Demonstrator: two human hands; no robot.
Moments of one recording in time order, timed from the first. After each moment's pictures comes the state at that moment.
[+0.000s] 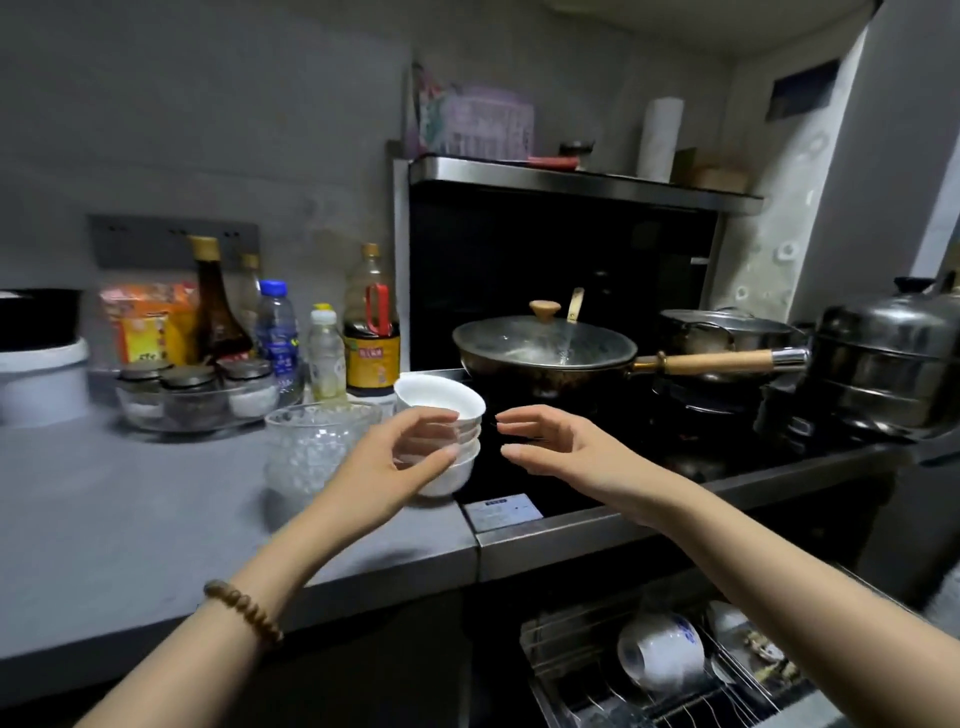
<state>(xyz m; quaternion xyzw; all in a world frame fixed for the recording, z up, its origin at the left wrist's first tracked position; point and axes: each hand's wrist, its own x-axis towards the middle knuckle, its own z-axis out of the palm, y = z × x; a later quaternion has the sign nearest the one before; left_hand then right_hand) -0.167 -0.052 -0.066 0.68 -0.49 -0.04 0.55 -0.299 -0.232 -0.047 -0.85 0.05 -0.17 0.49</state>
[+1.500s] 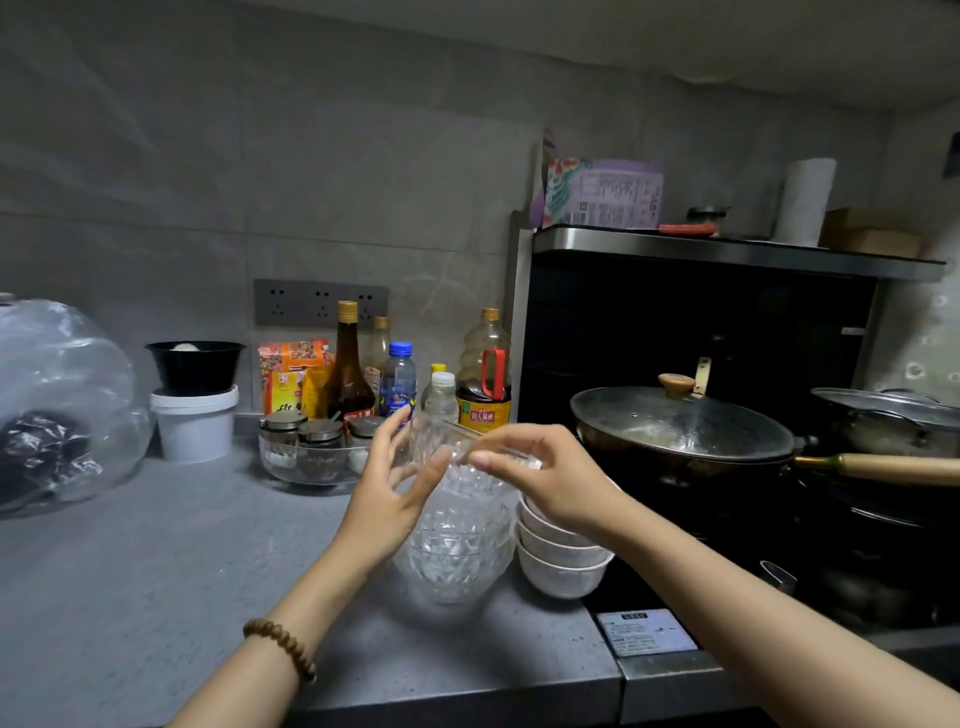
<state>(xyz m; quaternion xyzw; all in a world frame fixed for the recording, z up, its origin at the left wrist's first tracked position) -0.066 0.006 -0.055 0.66 -0.34 0.03 0.67 -0.159 -0.148 -0.006 -0.87 -0.12 -0.24 0.42</state>
